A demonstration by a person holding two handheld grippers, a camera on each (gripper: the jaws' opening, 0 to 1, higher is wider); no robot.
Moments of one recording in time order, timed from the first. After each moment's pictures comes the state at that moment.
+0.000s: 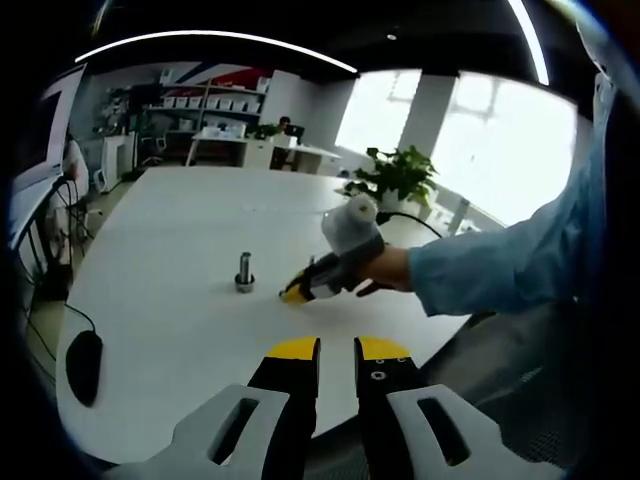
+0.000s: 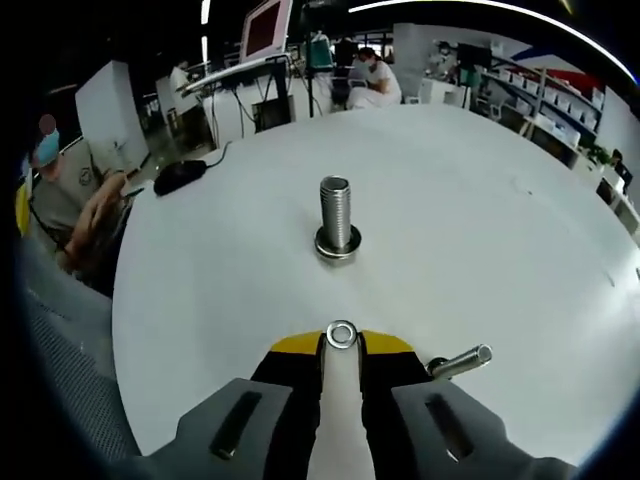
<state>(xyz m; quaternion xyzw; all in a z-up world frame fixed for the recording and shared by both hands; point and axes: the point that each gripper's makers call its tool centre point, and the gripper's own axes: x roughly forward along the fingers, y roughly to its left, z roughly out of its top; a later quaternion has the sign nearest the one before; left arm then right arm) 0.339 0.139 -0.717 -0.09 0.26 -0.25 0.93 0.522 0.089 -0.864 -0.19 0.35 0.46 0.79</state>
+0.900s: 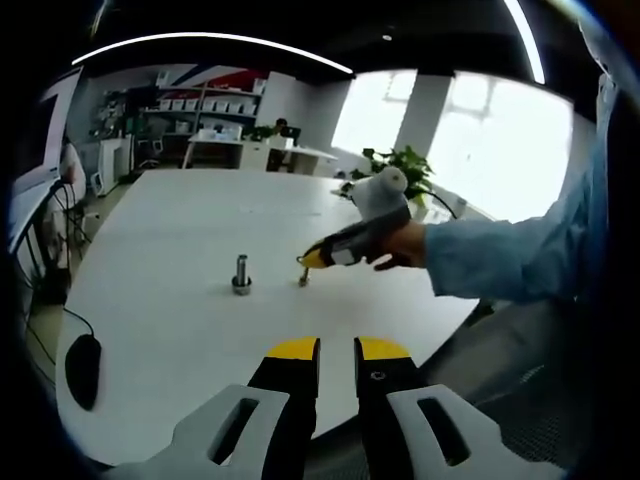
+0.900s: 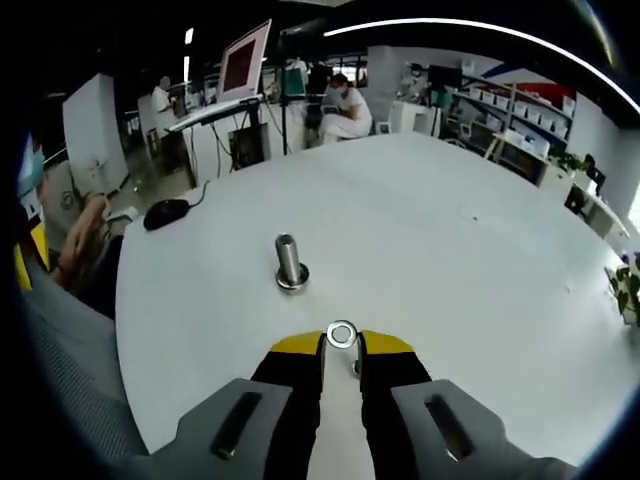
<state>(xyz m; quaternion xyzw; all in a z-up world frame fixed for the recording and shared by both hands) 0.339 0.137 -0.716 -0.09 0.26 -0.26 0.93 0.549 0.049 -0.806 -0.18 0.30 0.42 0.84</state>
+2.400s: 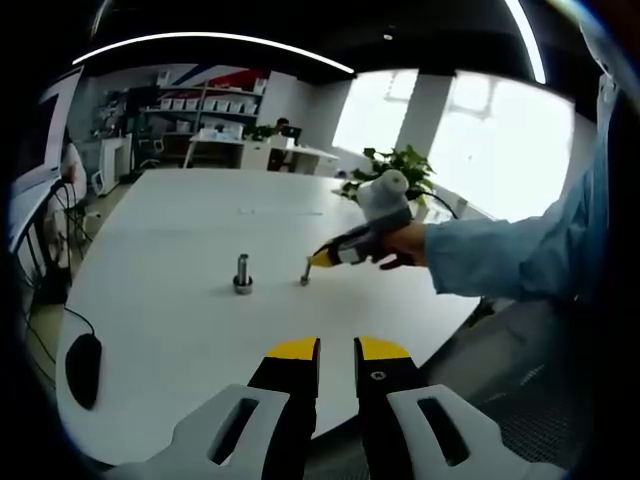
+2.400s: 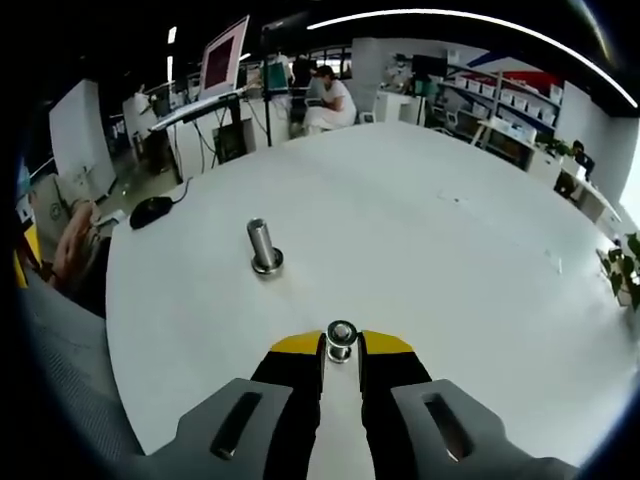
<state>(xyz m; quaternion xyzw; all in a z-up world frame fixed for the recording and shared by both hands) 0.339 0.138 -0.716 -0.09 0.26 -0.26 0.93 0.556 0.032 -0.817 -0.17 0.32 0.39 0.84</state>
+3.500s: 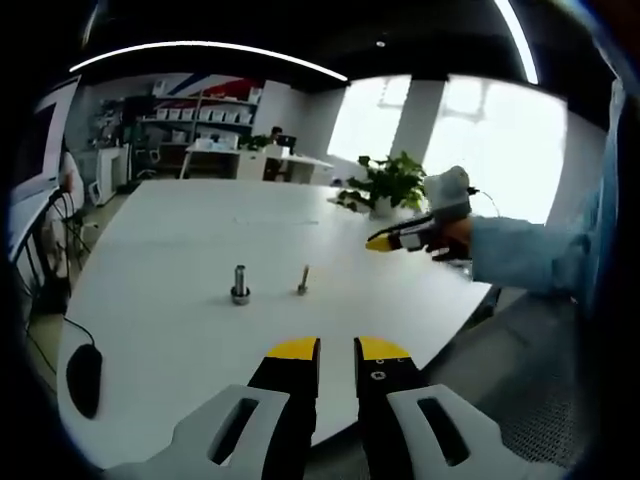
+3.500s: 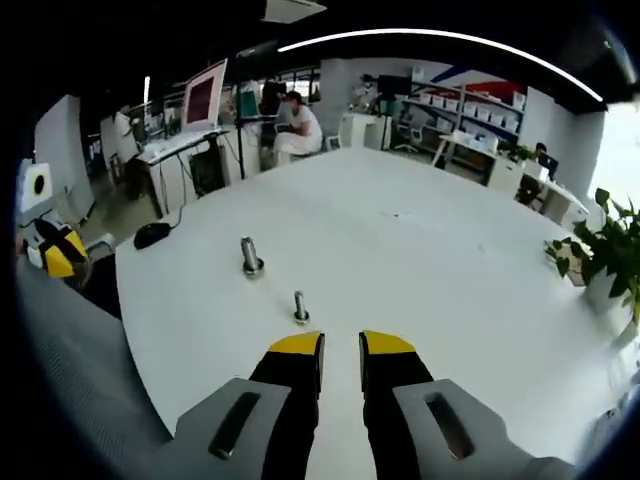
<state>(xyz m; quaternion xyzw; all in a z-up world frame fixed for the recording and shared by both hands) 0.340 0.136 -0.709 -0.08 0.23 -0.27 0.93 0.513 -0.065 -0.733 -0.14 0.27 0.33 0.89</state>
